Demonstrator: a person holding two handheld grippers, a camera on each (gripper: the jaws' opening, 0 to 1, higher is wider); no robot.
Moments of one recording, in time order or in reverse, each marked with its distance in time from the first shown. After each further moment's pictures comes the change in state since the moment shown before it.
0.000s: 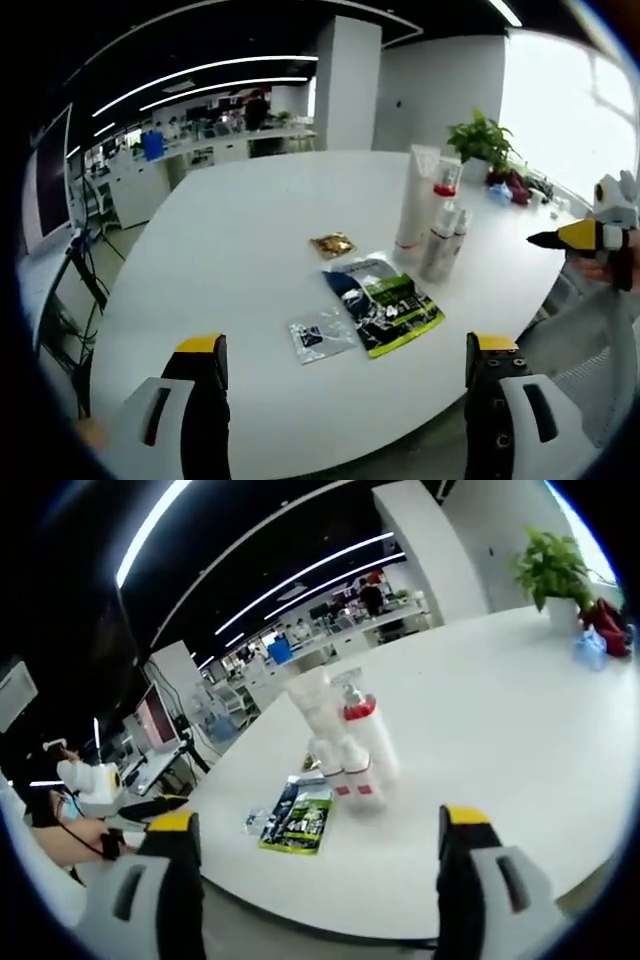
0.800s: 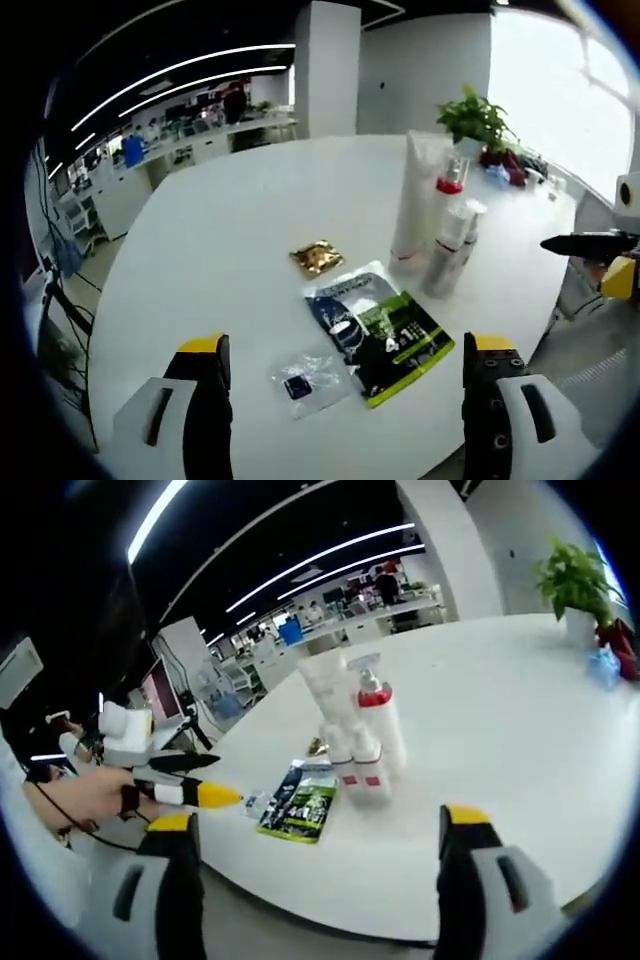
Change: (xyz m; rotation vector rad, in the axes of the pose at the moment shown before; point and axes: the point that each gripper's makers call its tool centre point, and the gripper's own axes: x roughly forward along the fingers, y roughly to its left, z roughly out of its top) left arm 0.073 -0.007 0.035 0.076 0.076 -0.035; right arm 0.007 0.006 -0.009 -0.083 0.074 0.021
